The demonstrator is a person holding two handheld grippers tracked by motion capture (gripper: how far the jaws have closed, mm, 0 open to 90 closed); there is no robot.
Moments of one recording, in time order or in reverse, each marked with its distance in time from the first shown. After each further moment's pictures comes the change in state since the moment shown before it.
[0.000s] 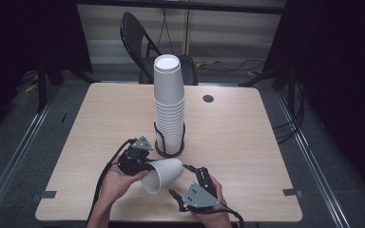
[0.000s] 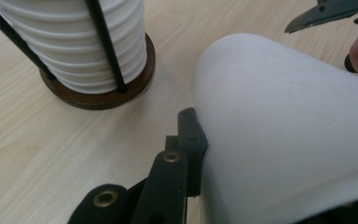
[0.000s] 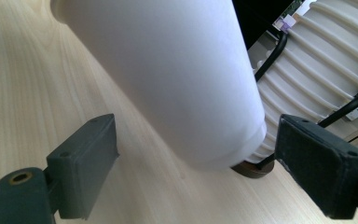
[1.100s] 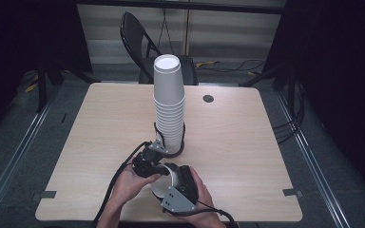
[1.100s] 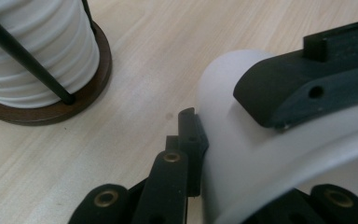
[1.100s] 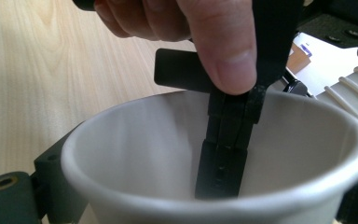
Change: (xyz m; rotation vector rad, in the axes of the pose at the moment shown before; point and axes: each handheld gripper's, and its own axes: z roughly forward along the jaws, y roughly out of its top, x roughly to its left) left arm -0.015 0.013 0.027 0.060 -0.069 0.006; right arm 0.022 0.035 0.029 -0.026 -0.012 -0.163
